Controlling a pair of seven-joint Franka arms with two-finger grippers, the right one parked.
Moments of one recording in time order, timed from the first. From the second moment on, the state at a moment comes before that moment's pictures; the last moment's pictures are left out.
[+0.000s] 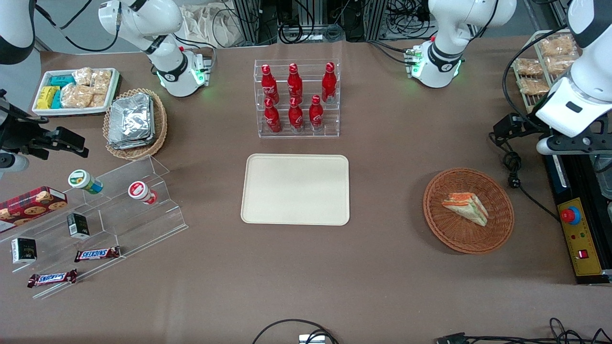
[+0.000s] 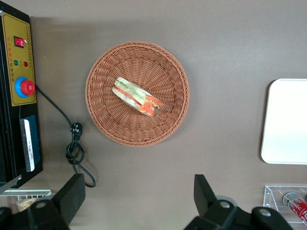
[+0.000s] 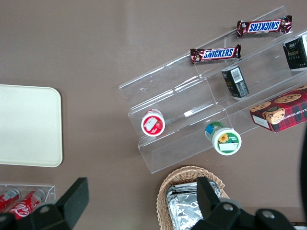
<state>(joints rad) -0.34 -0.04 0.22 -1.66 0.05 1.61 -0.10</state>
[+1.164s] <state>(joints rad) -0.32 0.06 0.22 -1.79 0.05 1.82 -0.68</state>
